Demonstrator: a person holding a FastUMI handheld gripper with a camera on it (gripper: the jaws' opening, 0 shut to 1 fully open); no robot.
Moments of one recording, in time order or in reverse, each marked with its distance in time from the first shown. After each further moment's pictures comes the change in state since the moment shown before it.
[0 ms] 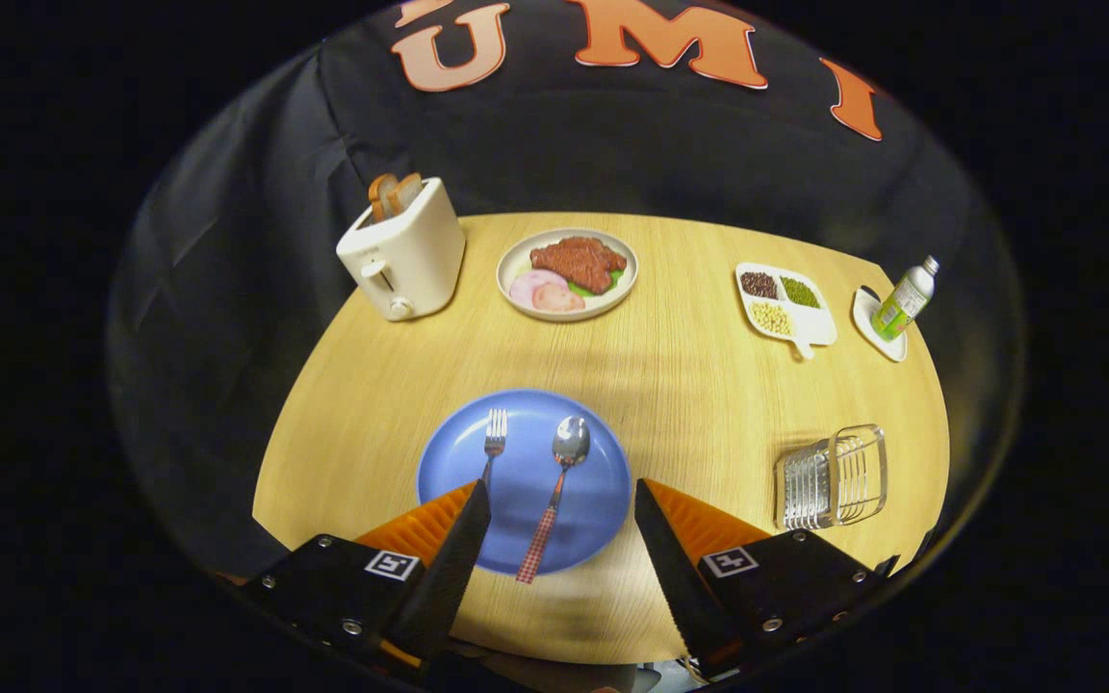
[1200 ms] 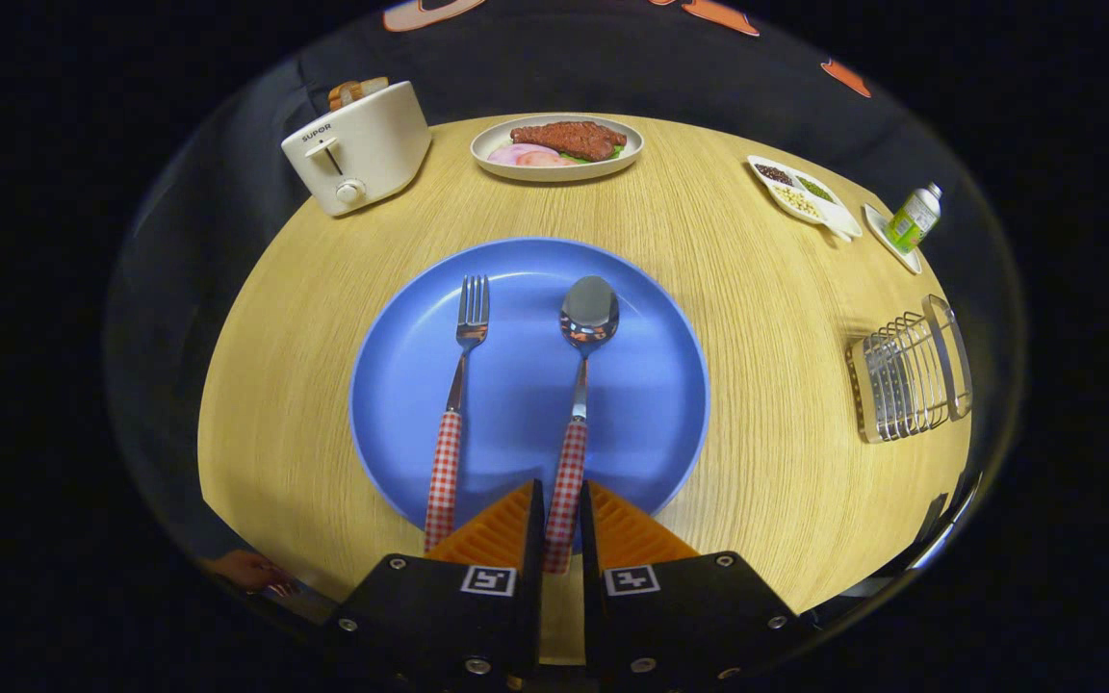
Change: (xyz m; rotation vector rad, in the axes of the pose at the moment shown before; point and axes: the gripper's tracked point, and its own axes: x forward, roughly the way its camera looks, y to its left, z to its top) arm 0.073 0.021 -0.079 0.062 0.134 -0.114
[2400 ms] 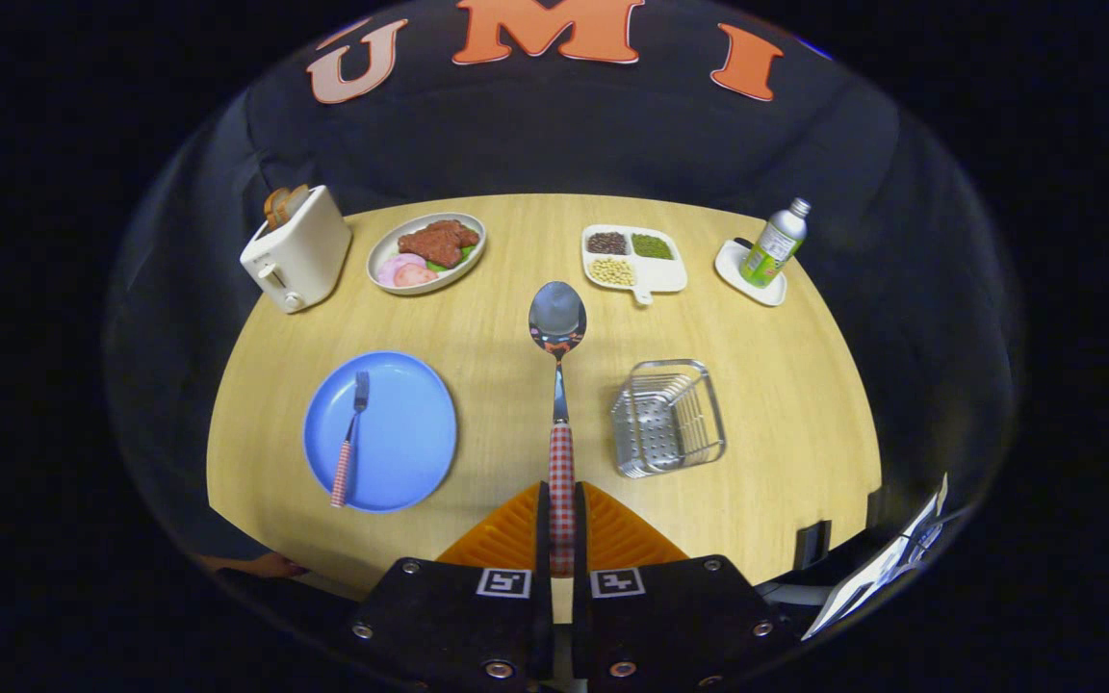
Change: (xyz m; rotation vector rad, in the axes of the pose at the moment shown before) arm -0.133 -0.196 0.029 0.060 -0.087 -0.106
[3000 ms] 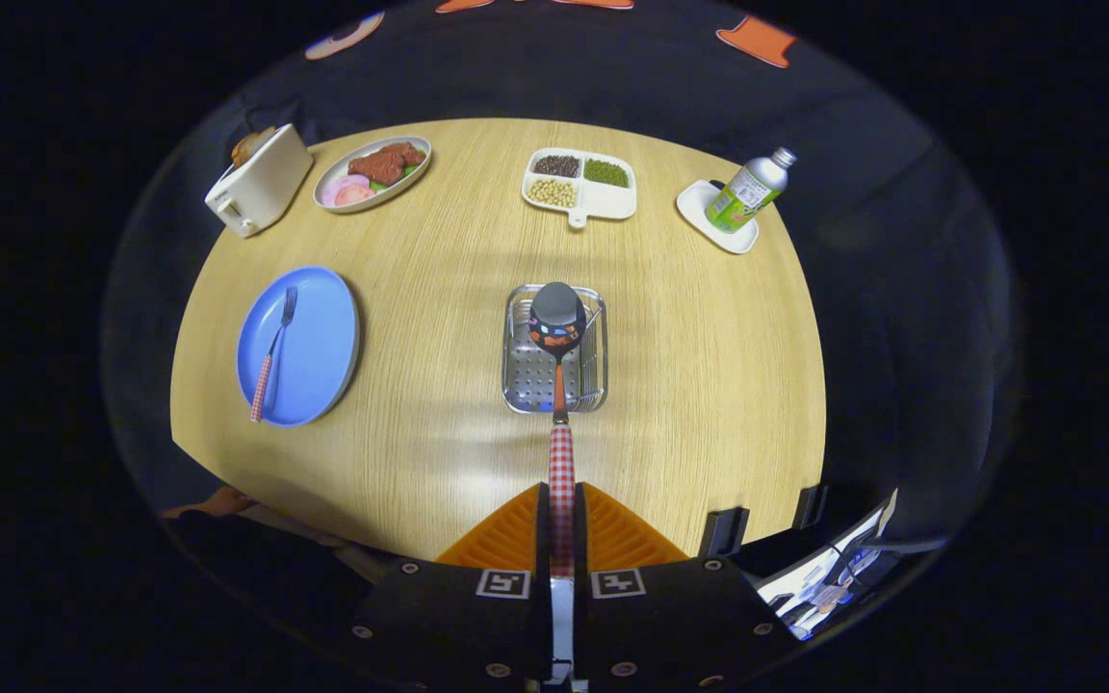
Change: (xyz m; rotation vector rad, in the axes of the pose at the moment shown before) arm 0.003 -0.073 -0.030 -0.138 0.290 -0.020
